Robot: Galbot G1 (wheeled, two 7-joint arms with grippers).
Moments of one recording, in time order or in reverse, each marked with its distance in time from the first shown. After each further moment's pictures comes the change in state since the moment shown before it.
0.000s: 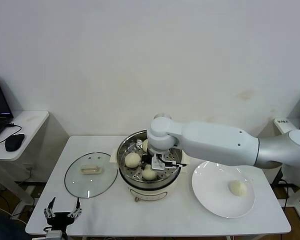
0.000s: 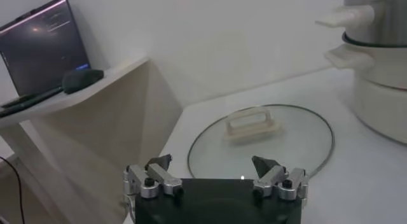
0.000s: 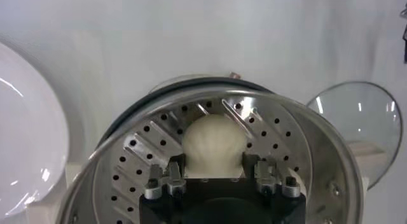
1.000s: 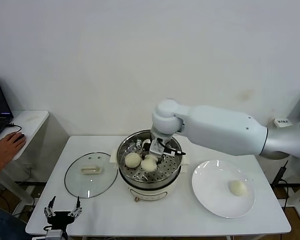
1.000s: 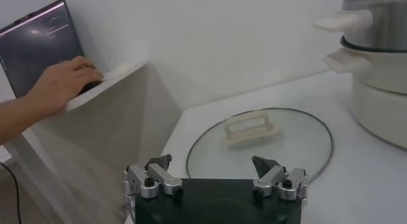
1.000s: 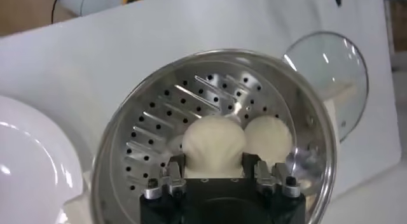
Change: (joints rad) left arm 0.001 0.001 0.000 -0.008 0.002 0.002 0.002; right arm 0.070 -0.016 0.000 -0.017 0.159 -0.070 -0.021
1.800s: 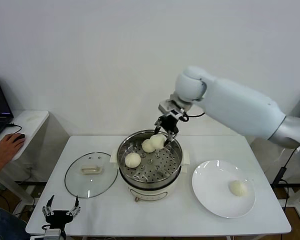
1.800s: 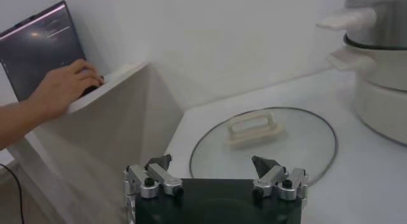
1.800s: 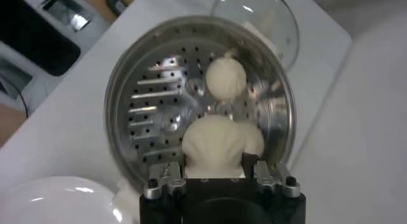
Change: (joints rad) left arm -0.010 0.015 -0.006 0.001 -0.002 0.001 0.002; right arm 0.035 -0.023 0.141 -0.222 0.246 -0.254 -0.108
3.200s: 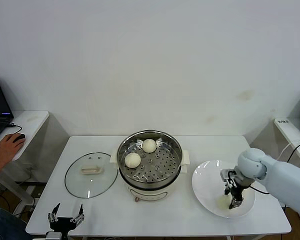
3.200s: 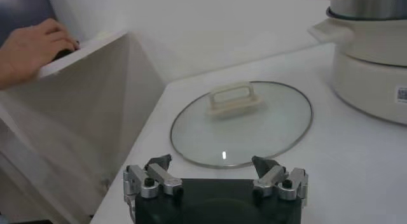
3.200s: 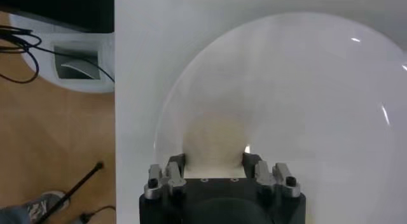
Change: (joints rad) left arm 0.026 0.017 0.011 0.017 -0.060 0.059 0.049; right arm -0.637 -0.594 0.293 0.243 -0.208 -0.466 0.029
